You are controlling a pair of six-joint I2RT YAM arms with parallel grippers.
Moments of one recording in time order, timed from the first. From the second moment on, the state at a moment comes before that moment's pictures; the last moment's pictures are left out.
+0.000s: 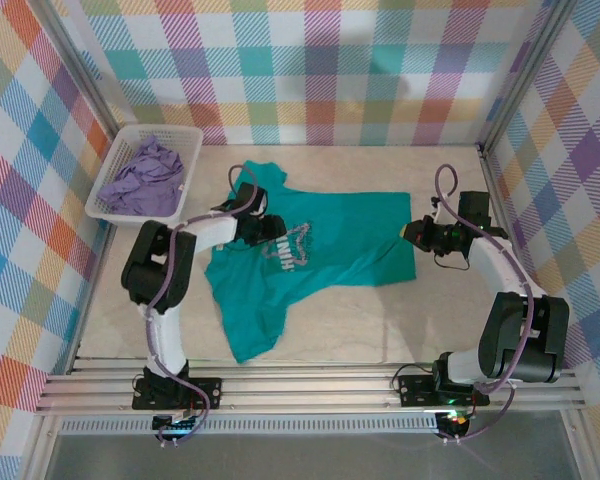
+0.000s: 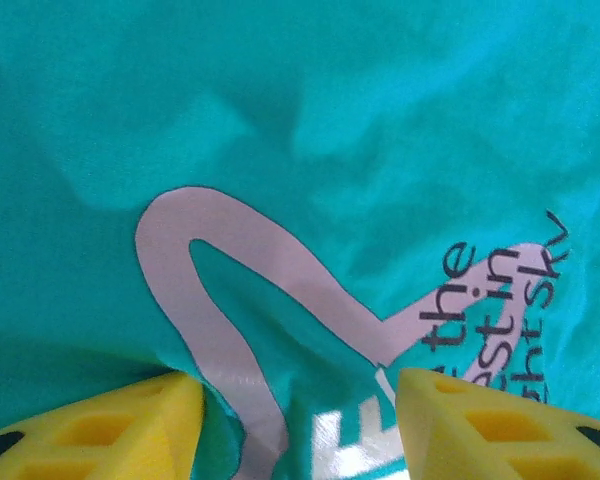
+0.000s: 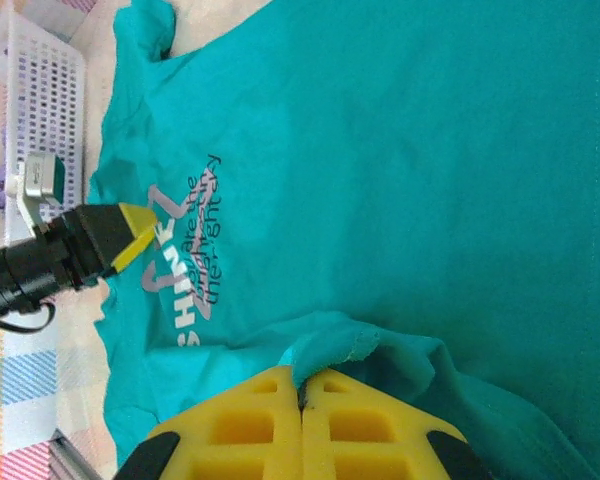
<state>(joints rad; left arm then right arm) -0.37 2.00 1.28 -0.27 0.18 -0.61 -0.11 1.39 0.90 -0.47 -0.71 0.34</state>
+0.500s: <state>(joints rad) -0.37 1.68 1.11 -0.42 0.09 -0.55 -0.04 1.39 0.96 -0.49 -0.59 0.33</state>
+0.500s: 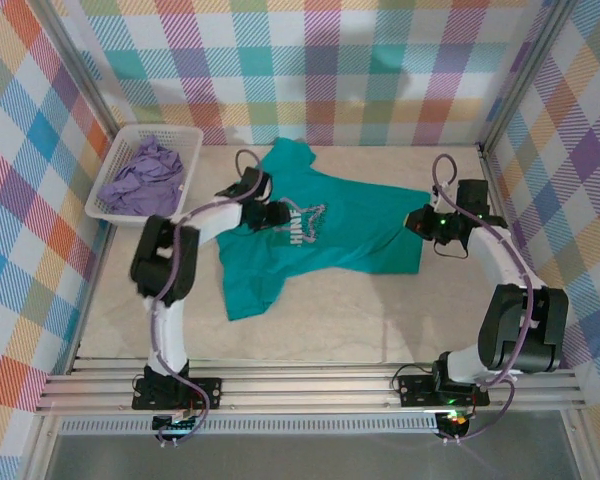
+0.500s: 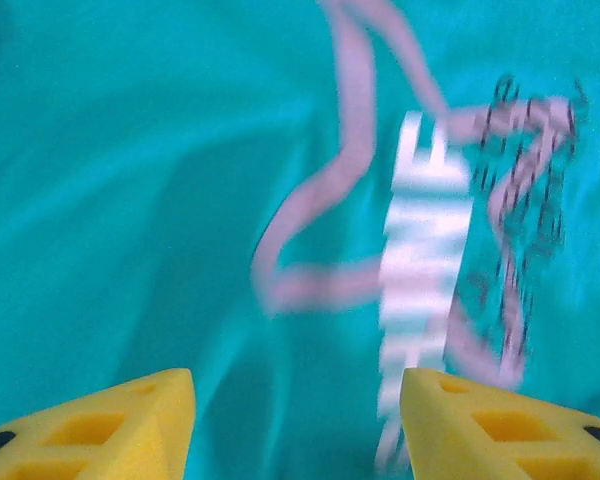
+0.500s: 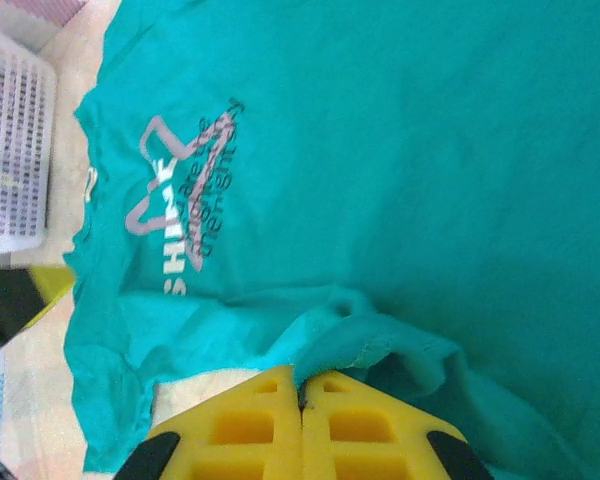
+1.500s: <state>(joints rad) -0.51 1.36 0.65 -0.71 -0.10 -0.67 0.02 1.33 0.92 -0.56 -0.59 0.30</state>
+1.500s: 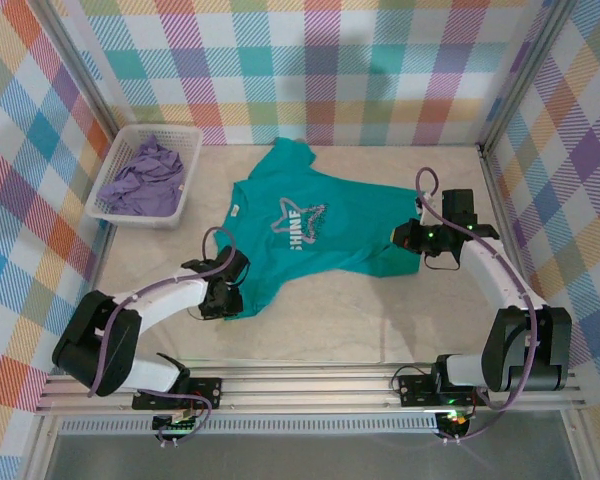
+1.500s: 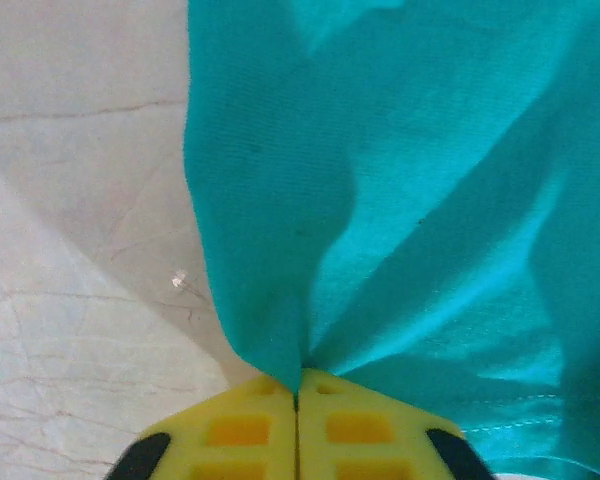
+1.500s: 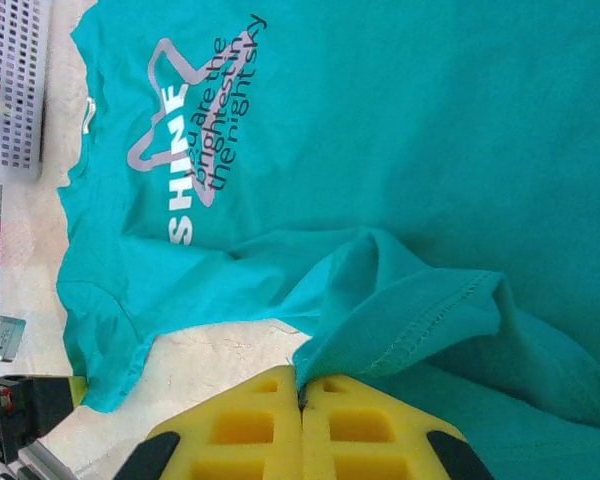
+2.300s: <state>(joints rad) -0.51 0.98 2.02 -0.98 -0.45 -0.34 0.02 0.89 1.59 -0.75 -0.40 0.22</state>
